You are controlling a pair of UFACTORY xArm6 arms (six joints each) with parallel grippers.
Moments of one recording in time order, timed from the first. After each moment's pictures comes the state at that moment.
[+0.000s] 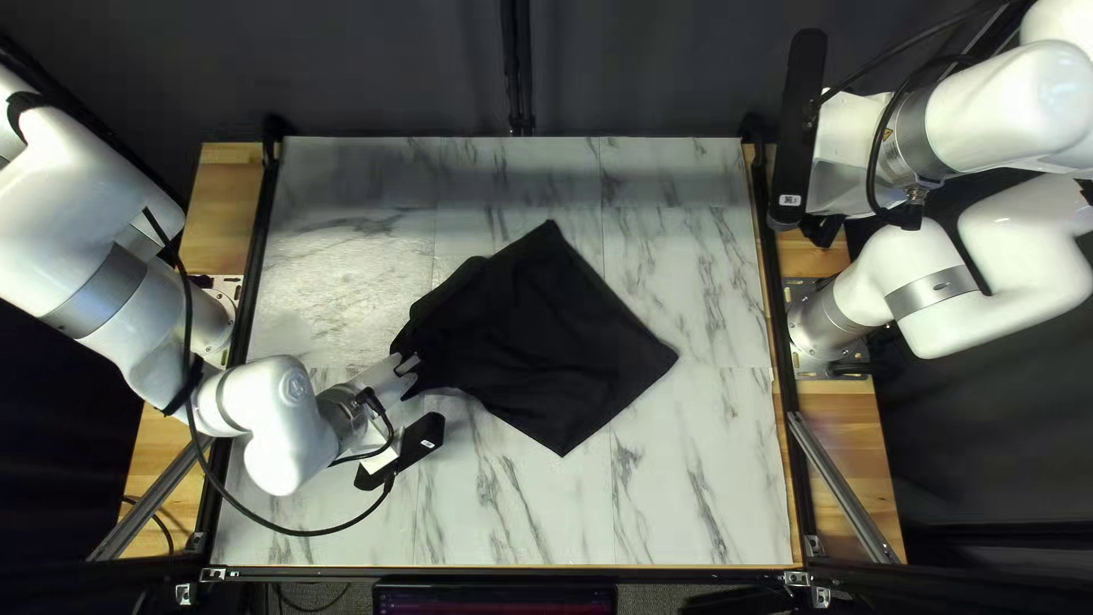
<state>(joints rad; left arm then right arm) -0.63 0.08 -0.72 0.91 1.01 -0.35 0.30 -1.13 -0.73 -0.40 1.74 0.29</state>
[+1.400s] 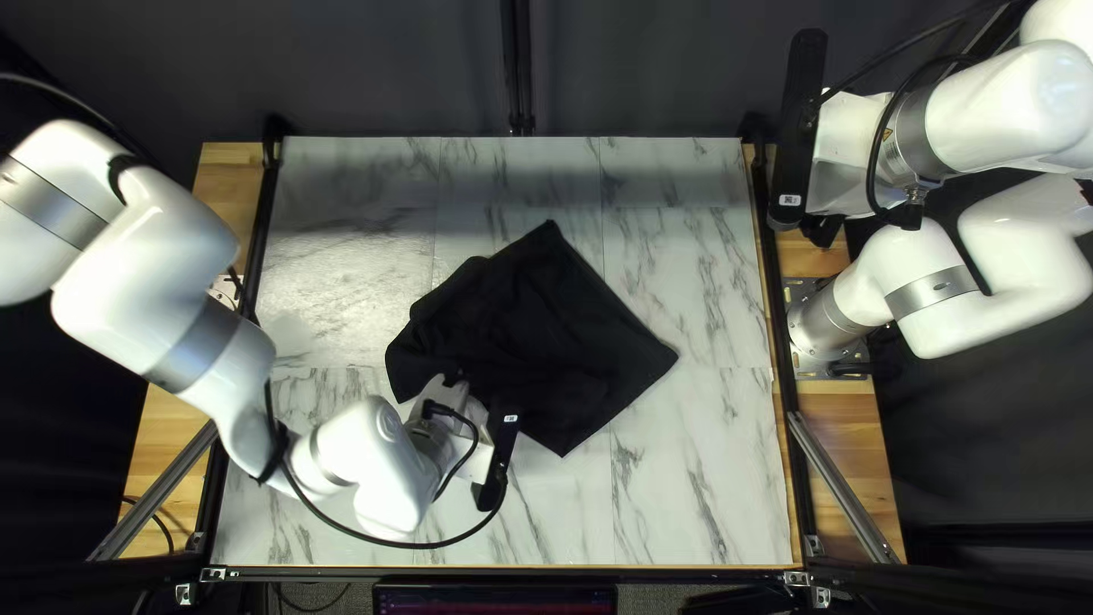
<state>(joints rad) -0.57 0.50 -1.26 0.71 1.32 -0.88 0.30 -1.13 -0.73 -0.40 1.74 0.29</state>
